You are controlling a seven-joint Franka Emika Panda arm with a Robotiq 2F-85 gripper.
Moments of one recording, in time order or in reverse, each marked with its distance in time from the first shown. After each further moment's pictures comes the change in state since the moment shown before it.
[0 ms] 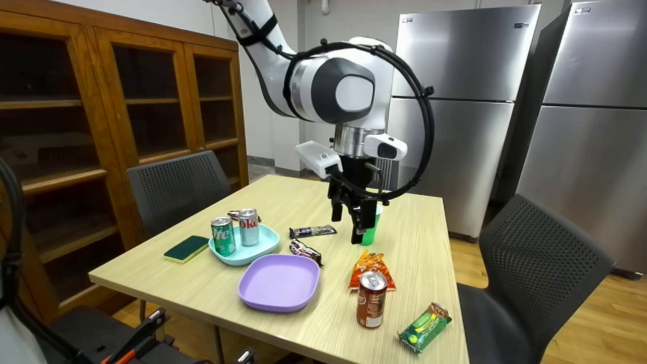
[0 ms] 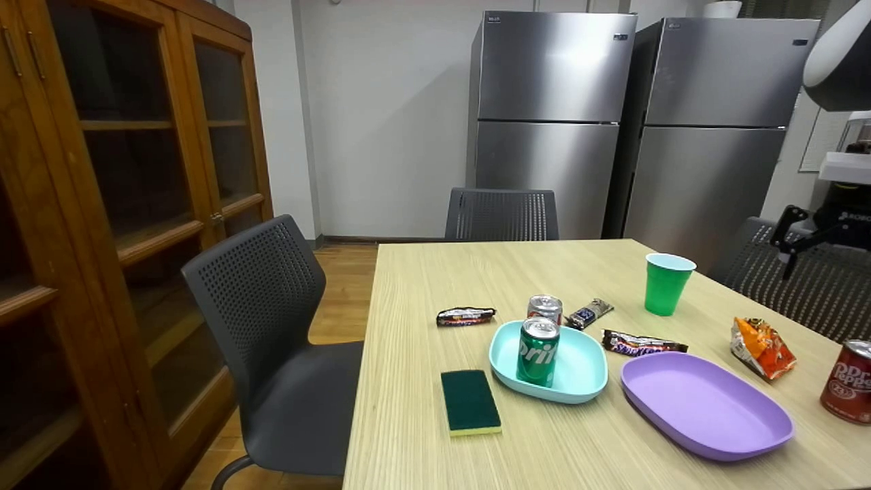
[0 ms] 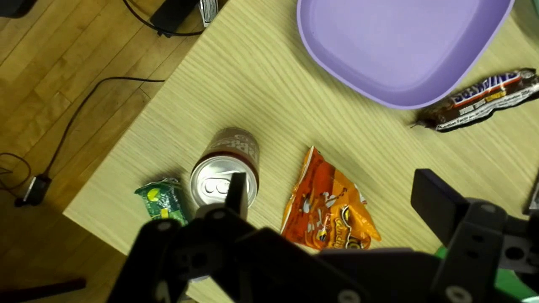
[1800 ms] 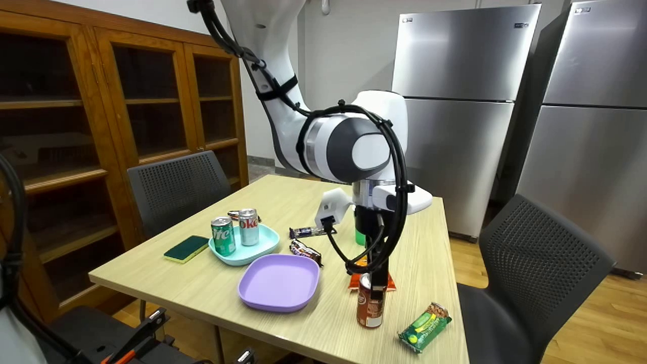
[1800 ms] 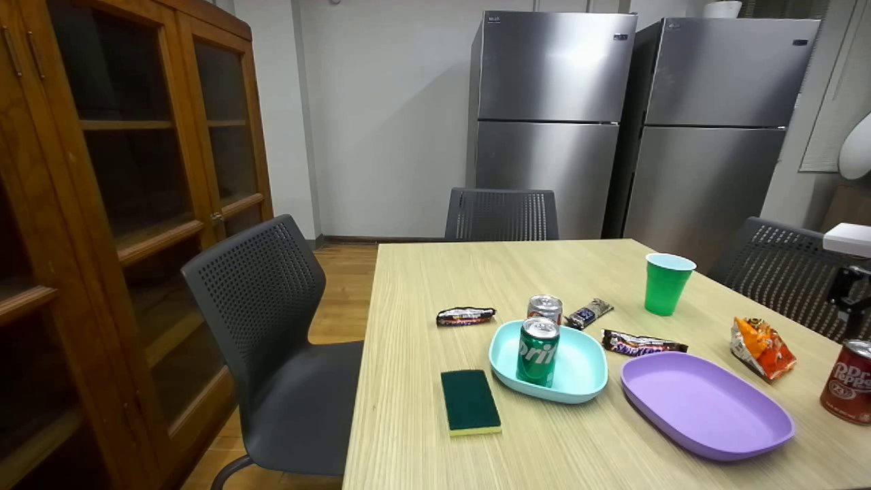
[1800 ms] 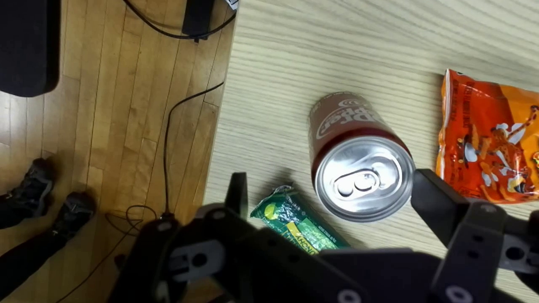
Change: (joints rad) arm -0.005 0.171 -0.117 -0.047 -0.113 0.241 0.459
